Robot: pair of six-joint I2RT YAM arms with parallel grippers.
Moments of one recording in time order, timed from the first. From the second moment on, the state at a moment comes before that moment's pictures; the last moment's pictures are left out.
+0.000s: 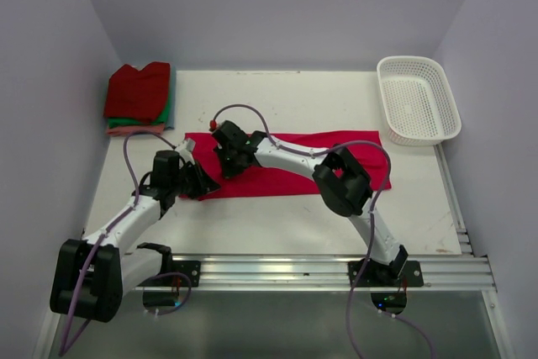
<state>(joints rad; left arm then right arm) -0.16 1.08 0.41 -0.10 0.43 -0.57 0.95 2.25 1.79 -0.51 -0.02 0.49</state>
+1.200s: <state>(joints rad) -0.16 1.24 0.48 -0.07 0.19 -0.57 0.92 2.36 1.95 -0.55 -0.01 0.46</state>
